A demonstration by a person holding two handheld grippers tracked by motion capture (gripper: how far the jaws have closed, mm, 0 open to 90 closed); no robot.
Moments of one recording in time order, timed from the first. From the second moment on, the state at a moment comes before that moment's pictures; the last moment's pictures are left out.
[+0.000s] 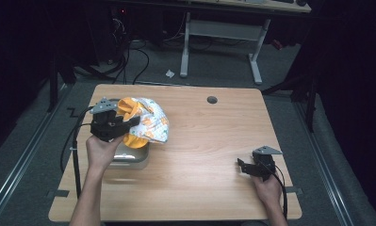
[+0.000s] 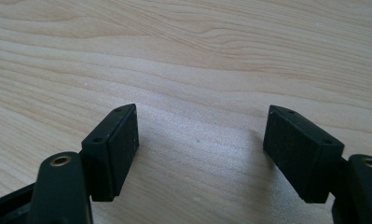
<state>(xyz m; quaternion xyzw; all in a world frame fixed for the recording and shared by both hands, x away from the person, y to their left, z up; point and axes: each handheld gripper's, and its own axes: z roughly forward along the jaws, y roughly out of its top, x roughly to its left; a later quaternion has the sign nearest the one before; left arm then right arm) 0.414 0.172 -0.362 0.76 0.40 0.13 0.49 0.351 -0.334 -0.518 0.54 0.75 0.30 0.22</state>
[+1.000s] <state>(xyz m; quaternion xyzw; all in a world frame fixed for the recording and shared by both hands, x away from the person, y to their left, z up) 0.426 0.207 -0.391 0.76 0.46 0.12 0.44 0.351 -0.334 -0.518 0.54 0.75 0.30 0.22</state>
